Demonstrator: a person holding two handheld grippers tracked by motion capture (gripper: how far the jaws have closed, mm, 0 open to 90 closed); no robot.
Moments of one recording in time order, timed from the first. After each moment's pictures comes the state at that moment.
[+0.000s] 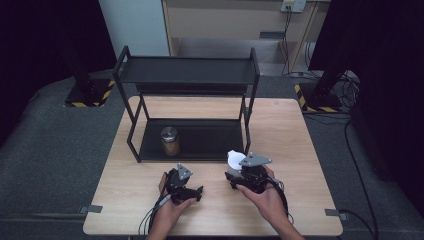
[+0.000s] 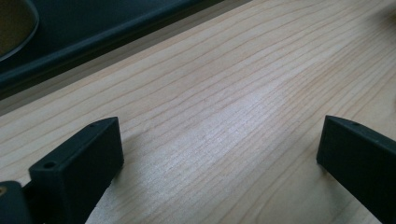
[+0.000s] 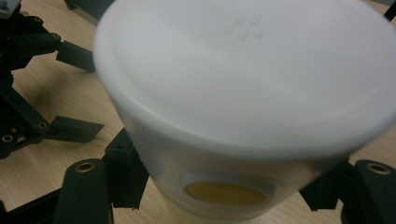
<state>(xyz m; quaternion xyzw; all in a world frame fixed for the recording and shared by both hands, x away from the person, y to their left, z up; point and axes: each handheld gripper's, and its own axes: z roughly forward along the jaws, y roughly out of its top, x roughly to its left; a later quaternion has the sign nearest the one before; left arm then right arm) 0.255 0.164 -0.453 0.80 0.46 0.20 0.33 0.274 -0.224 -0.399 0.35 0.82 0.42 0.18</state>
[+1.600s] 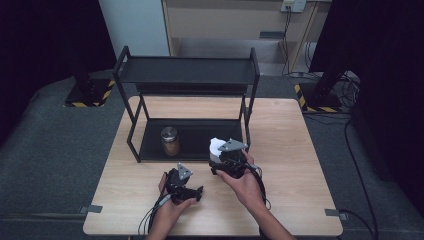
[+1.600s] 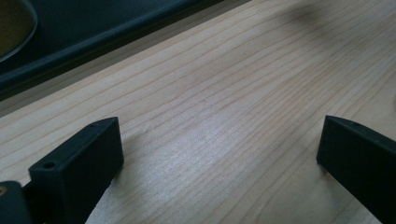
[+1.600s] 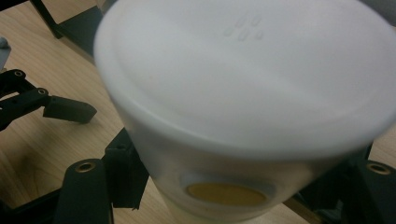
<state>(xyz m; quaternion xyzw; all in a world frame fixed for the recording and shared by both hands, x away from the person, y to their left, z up) 0.256 0.164 -0.453 0.80 0.45 0.19 0.33 0.305 -0.160 -0.384 0.36 0.82 0.40 0.20</state>
